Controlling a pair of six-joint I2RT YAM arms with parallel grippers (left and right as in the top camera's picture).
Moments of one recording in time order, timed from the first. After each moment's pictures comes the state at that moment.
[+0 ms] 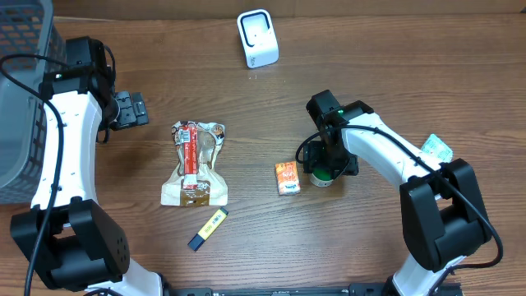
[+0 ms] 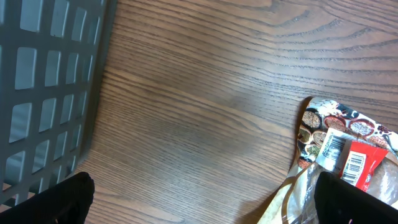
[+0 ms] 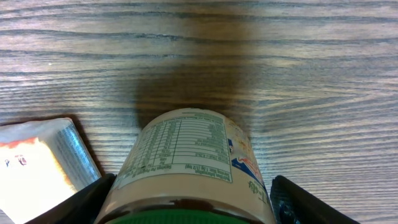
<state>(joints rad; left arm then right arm) 0.19 1.77 1.56 -1.10 -0.15 -0.12 0.41 1.87 1.24 -0.98 -0.04 0.46</state>
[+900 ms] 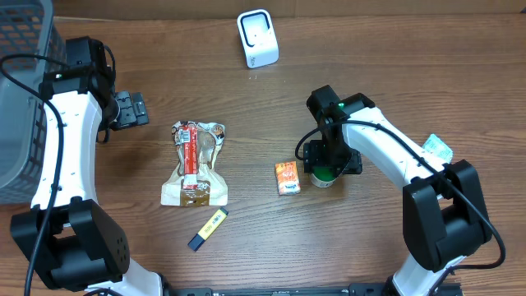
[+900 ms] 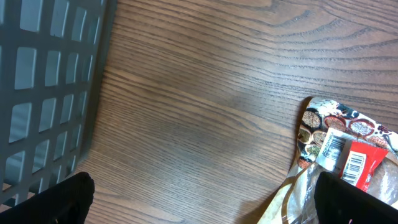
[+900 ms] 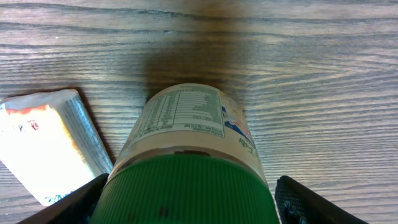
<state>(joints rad) 0.19 1.77 1.56 -1.10 -0.15 -0.12 0.41 1.87 1.31 -1.10 -0.04 0.44</state>
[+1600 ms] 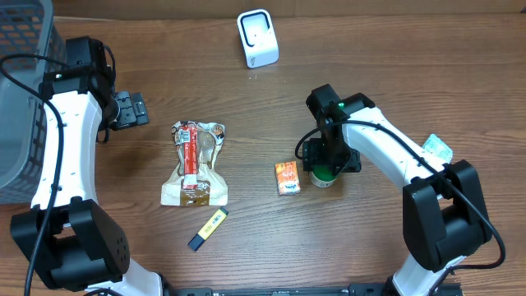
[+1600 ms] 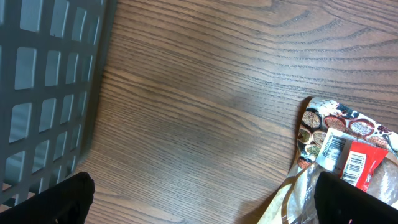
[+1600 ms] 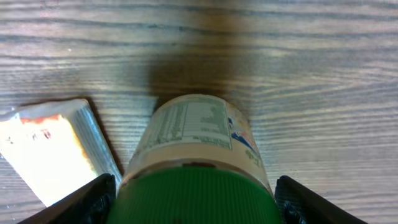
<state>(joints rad) 0.19 1.77 1.56 -1.10 -0.15 -0.12 0.42 1.87 1.31 -1.07 -0.05 0.44</state>
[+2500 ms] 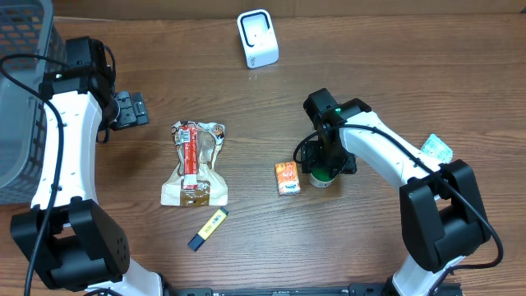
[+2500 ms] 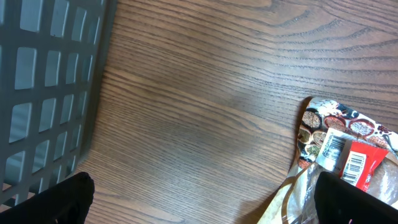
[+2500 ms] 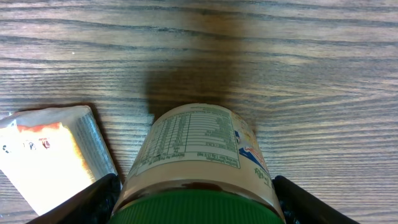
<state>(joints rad) 0.19 1.77 1.56 -1.10 -0.15 -0.12 0.43 1.87 1.27 -1.01 -0.05 0.44</state>
